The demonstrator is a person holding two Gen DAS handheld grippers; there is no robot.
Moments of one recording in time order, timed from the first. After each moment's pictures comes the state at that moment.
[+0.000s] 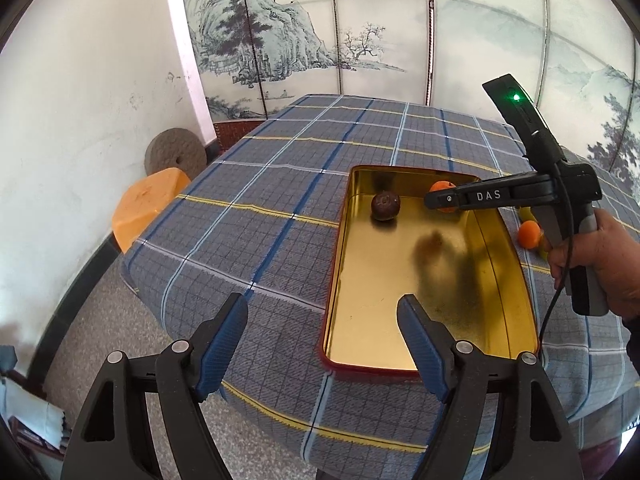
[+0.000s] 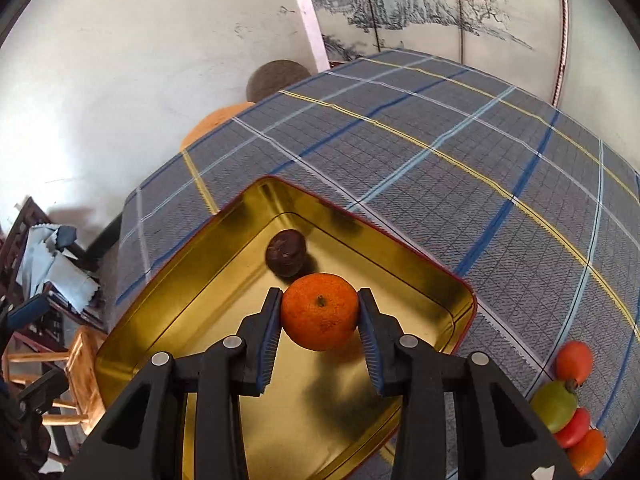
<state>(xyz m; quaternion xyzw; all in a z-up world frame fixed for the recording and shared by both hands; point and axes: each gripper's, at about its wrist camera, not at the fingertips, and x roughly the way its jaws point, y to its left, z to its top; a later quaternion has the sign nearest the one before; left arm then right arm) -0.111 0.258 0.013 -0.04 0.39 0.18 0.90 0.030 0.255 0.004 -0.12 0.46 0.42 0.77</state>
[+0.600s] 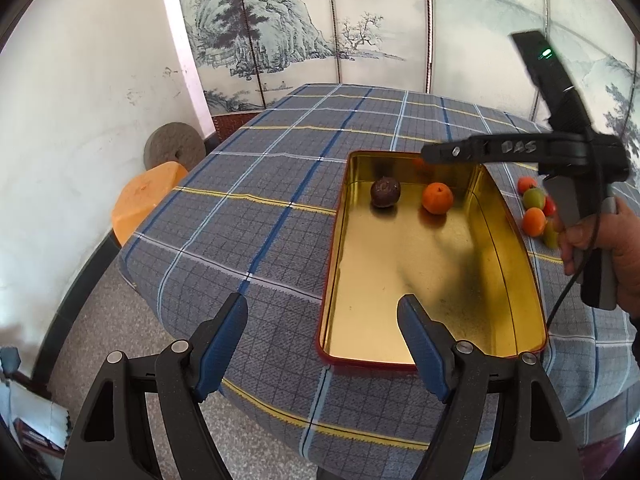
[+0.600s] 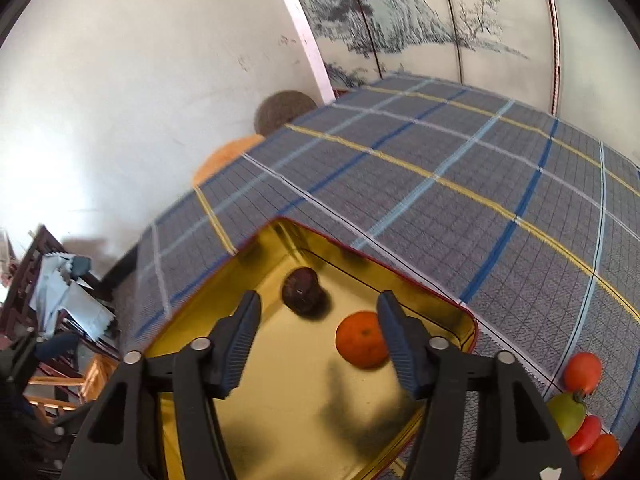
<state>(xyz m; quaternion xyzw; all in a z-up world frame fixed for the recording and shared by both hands) -0.106 0.256 0.004 -0.03 0.41 0.18 0.89 0.024 0.246 0.028 -0.06 0.41 0.46 0.79</state>
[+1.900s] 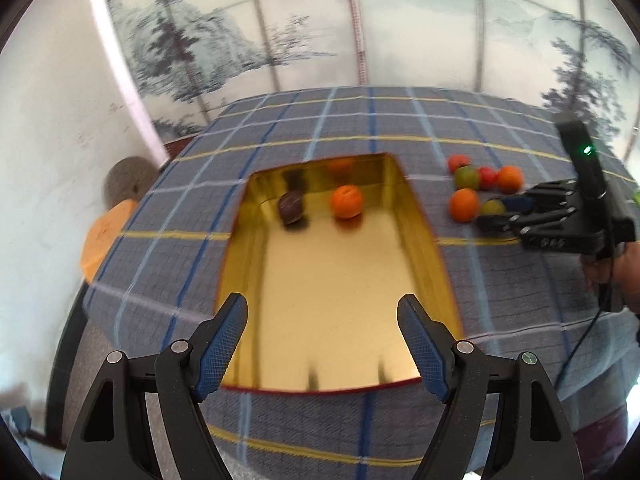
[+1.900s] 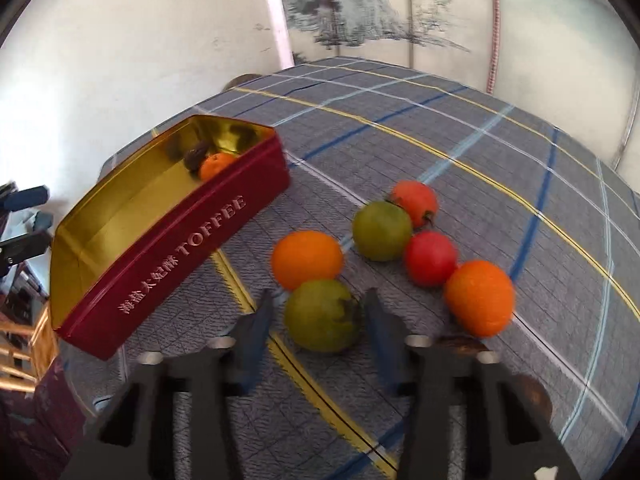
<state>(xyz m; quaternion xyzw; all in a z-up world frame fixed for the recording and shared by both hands) -0.067 0.182 0.011 0.03 0.42 0.08 0.90 0.002 0.097 -0.024 -0.14 0.41 0.40 0.81</state>
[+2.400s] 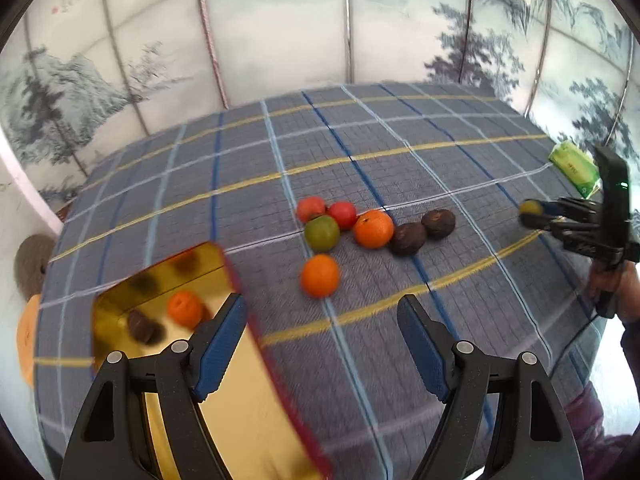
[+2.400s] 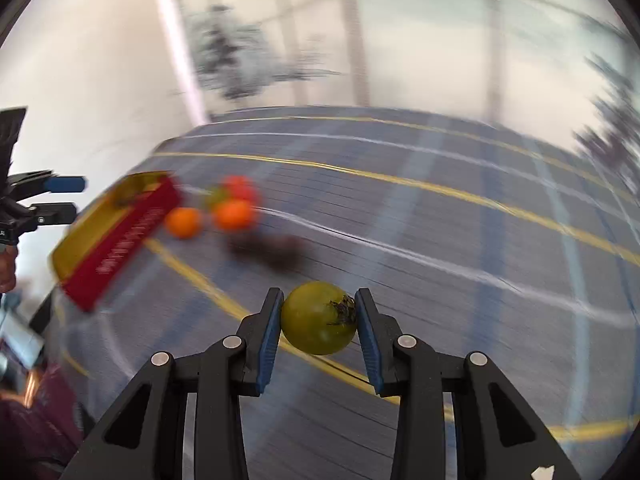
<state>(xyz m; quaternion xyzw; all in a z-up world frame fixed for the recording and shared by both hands) 0.047 0.090 0.021 0.09 0.44 -0.13 0.88 -0.046 -0.134 0.003 -0.02 0.37 0.23 0.90</state>
